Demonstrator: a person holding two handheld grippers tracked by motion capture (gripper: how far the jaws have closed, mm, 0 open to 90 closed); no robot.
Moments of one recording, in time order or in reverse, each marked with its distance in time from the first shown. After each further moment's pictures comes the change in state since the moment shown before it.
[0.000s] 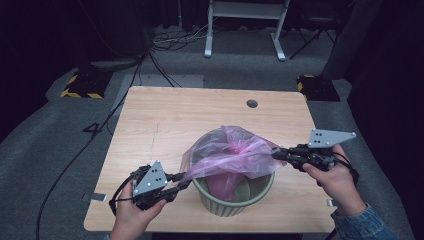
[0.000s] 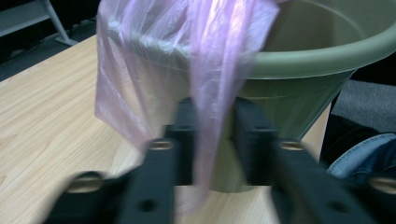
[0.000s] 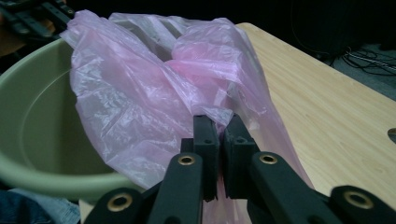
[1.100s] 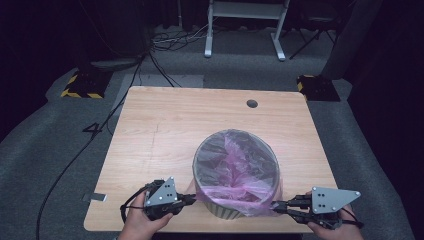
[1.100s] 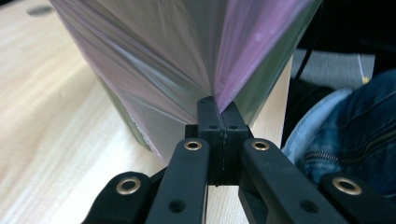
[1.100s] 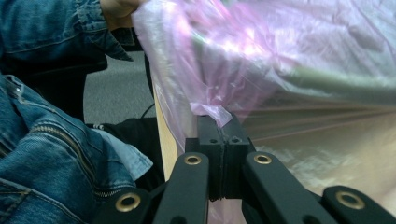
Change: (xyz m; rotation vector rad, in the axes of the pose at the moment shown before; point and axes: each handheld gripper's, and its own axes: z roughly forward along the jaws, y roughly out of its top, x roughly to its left) left arm -0.015 -0.043 0.035 0.086 -0.182 0.049; right arm 0.082 -0.068 -0.011 -0.031 0.186 -0.185
